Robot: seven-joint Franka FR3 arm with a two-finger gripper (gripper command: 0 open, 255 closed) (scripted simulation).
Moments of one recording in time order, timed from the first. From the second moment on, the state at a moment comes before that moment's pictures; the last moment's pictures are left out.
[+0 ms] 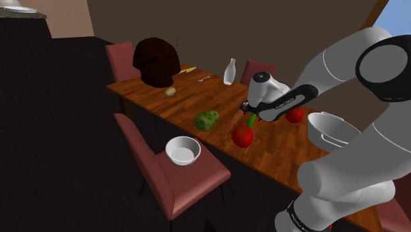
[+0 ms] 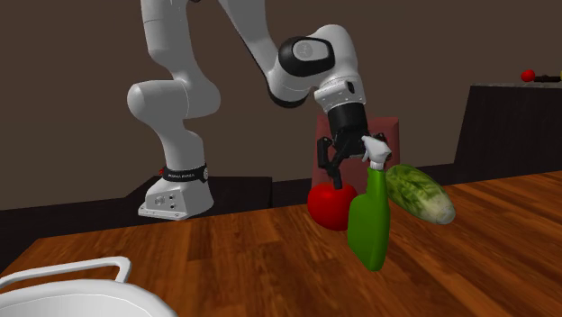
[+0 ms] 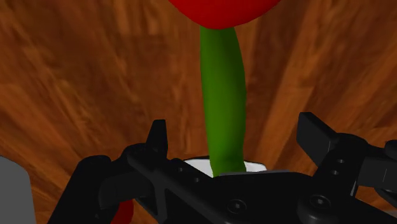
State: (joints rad) arm -0.73 -0.09 0.27 -2.52 -0.83 2.66 1.53
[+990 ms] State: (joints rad) arm -0.75 -0.01 0.26 -2.49 -0.93 2.69 1.61
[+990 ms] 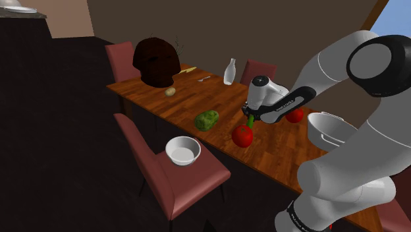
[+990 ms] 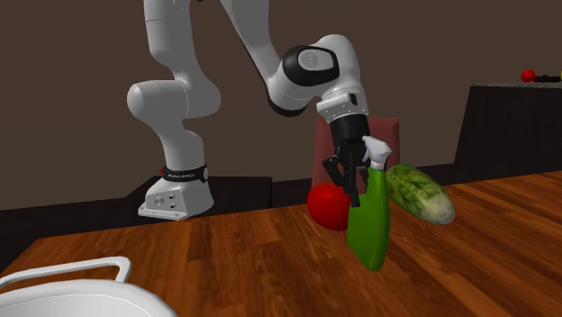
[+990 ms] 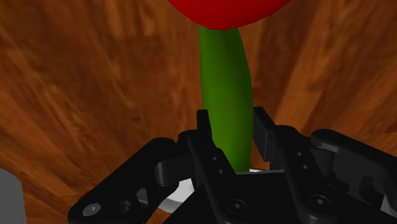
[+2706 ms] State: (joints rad) arm -0.68 -0.21 0.24 -2.45 -0.59 2.52 1.28
